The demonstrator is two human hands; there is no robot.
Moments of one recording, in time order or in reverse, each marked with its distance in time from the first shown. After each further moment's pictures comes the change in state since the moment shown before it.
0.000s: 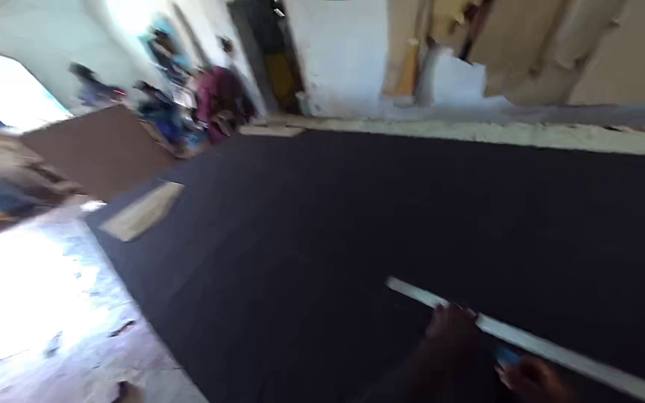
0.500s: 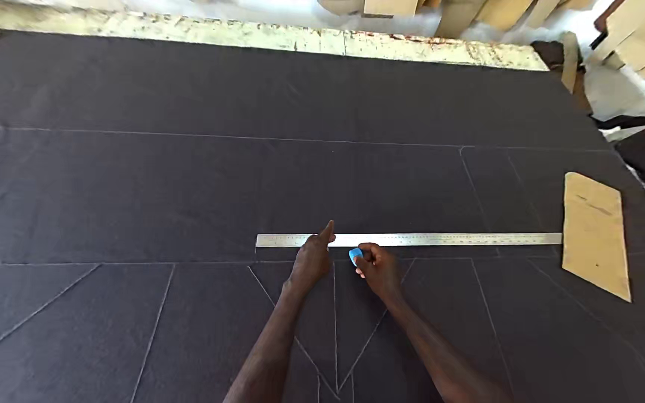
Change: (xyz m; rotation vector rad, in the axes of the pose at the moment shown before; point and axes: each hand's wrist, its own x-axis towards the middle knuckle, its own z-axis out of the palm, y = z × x) left_hand 0.011 -0.028 -0.015 -0.298 -0.003 0.175; right_hand 0.020 -0.006 0.026 -0.244 0.115 0.063
